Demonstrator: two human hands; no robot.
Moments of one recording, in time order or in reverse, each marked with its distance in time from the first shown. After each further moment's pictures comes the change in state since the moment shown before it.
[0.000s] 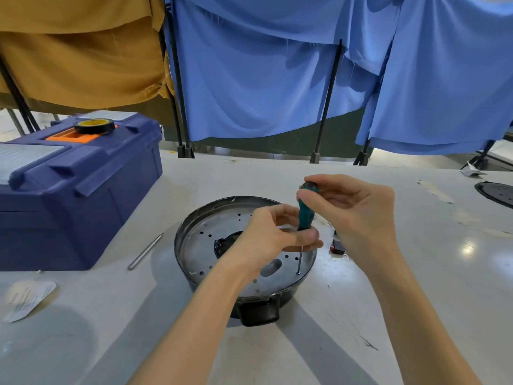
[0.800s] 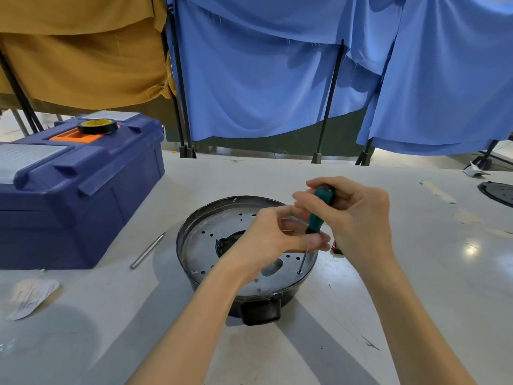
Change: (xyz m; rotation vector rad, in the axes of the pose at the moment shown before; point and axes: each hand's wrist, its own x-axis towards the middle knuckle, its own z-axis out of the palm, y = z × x) left_hand 0.000 0.000 0.001 0.059 -0.094 0.017; right_hand -0.005 0.002 0.007 -0.147 0.030 0.004
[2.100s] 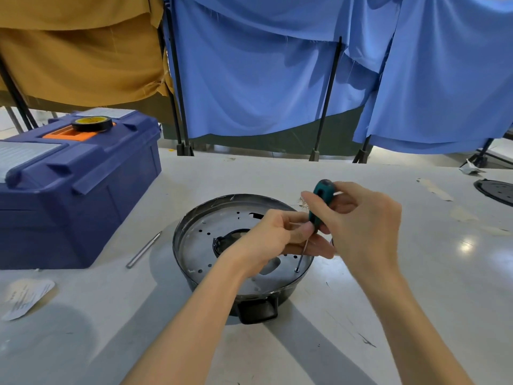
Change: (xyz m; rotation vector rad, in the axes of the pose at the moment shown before) left_hand 0.006 -0.003 0.004 -0.038 -0.090 -0.120; right_hand -0.009 -0.002 -0.001 -0.385 0.204 0.051
